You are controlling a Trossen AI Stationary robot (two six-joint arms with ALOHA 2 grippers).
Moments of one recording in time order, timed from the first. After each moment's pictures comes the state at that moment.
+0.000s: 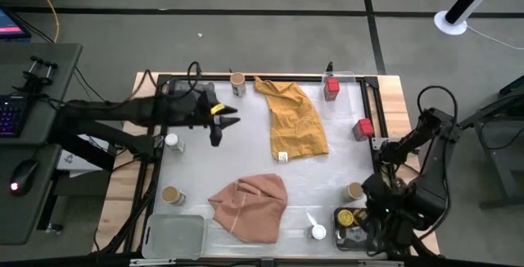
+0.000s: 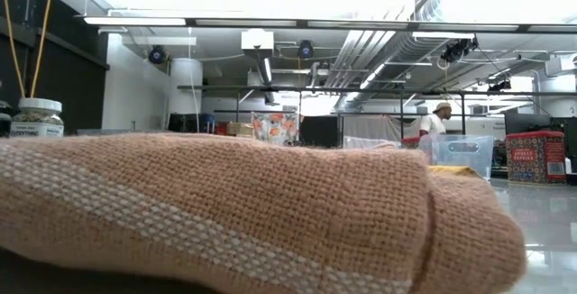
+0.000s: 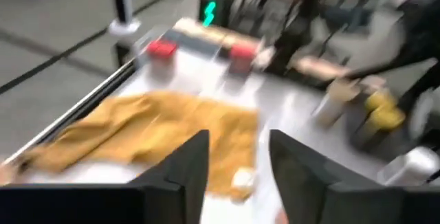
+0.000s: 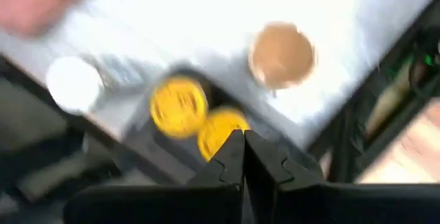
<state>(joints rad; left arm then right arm) 0.02 1.08 1.07 -0.41 -0.24 -0.25 1.04 1.52 1.53 -1.57 0.21 1.98</state>
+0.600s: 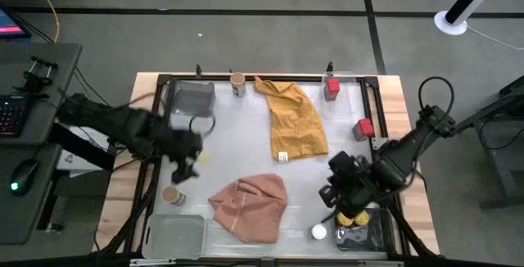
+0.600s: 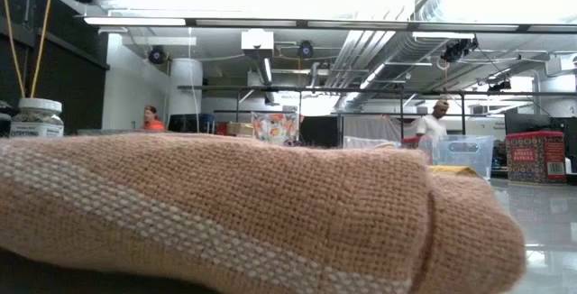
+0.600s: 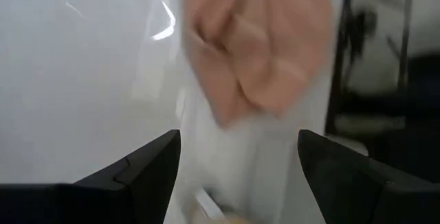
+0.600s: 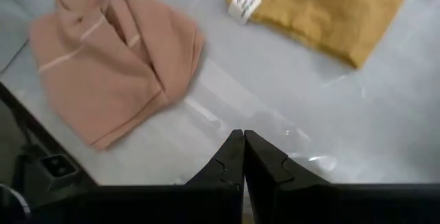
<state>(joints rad) -0.34 1.08 1.13 -1.10 0.08 -0.61 0.69 1.52 1.54 -1.40 0.42 1.54</state>
